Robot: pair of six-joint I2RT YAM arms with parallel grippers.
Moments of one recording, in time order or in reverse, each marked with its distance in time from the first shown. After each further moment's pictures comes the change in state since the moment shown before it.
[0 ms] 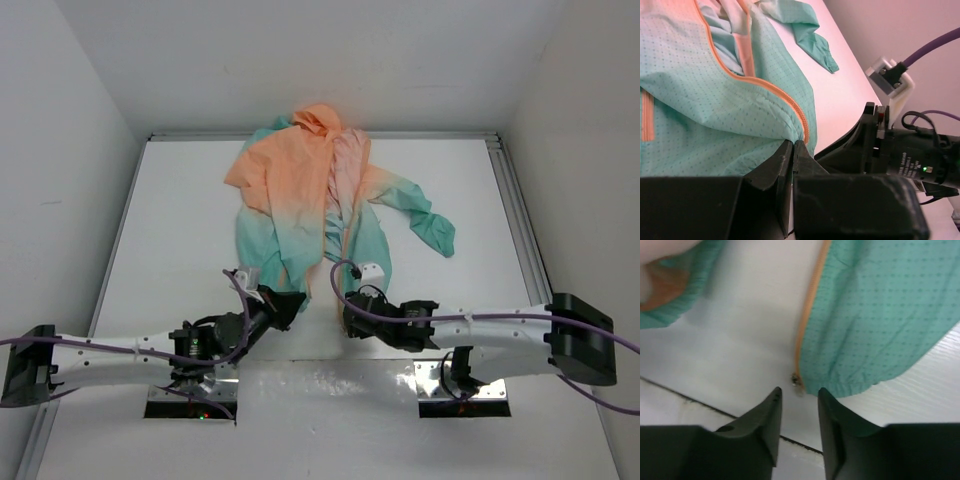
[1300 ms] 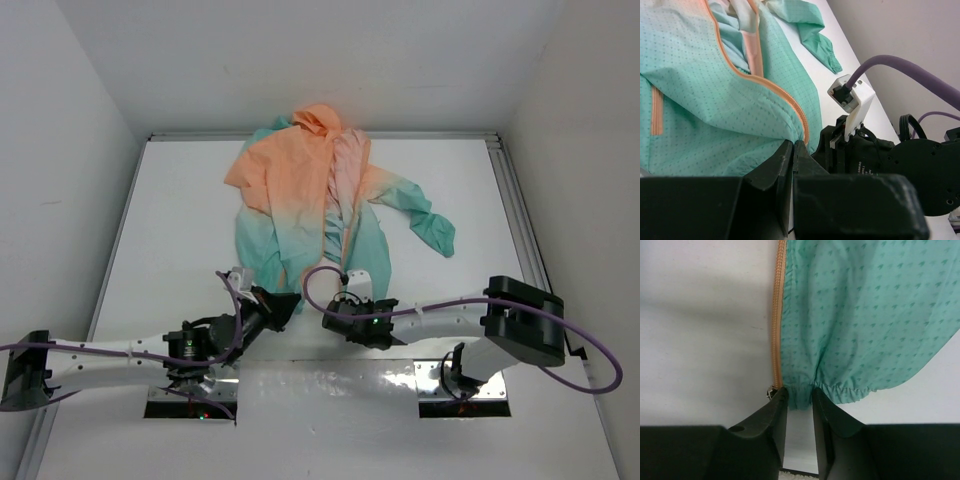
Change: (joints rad) left arm 0.005 -0.084 -0.027 -0.066 -0.009 -0.032; right arm 0.010 0.321 0.098 -0.080 0.063 0.096
